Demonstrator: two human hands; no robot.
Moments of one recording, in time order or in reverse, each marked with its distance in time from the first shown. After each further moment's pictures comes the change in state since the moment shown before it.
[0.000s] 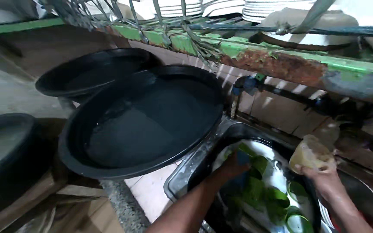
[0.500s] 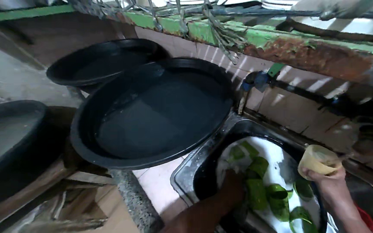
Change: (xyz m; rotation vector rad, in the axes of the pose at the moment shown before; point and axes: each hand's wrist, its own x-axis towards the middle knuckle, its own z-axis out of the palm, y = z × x) left_hand -0.032 -0.062 0.052 0.571 -0.097 0.091; right_hand -0.002 0.020 0.007 0.039 0.054 -0.049
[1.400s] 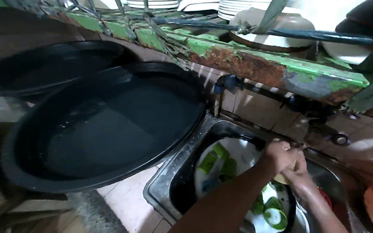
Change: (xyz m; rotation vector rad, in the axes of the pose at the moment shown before) left_hand 0.041 0.206 -0.106 -0.636 0.134 0.294; right_hand -0.019 -0.025 -0.017 0.104 -0.234 0.052
